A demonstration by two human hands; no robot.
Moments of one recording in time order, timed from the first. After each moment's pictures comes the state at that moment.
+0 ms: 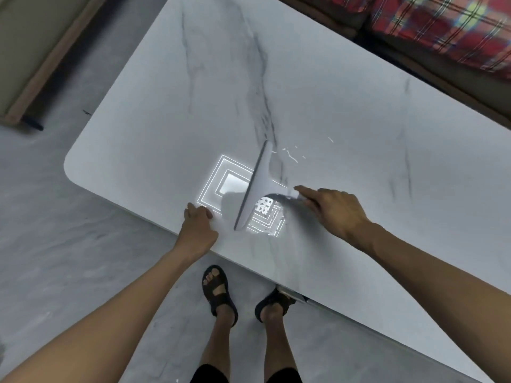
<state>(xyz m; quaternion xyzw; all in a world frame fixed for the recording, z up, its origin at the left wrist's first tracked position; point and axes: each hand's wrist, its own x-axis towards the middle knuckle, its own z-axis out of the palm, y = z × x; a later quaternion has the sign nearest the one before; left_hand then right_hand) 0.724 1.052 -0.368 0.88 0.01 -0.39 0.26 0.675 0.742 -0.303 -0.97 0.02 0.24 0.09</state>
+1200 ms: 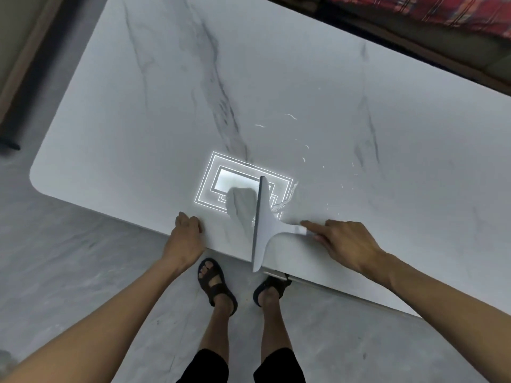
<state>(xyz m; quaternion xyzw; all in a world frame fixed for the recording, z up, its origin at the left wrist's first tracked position) 0.674 1.020 -0.342 0.90 -0.11 -0.40 0.13 0.527 0.693 -0.292 -0.96 0.00 0.26 0.10</state>
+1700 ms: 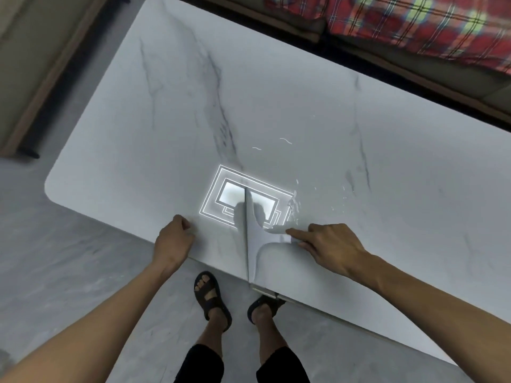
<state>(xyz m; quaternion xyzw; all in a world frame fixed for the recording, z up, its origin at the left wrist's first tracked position) 0.694 1.002 -0.314 0.91 0.06 -0.33 0.23 0.567 0.677 -0.264 -0.96 -0.08 0.26 0.09</state>
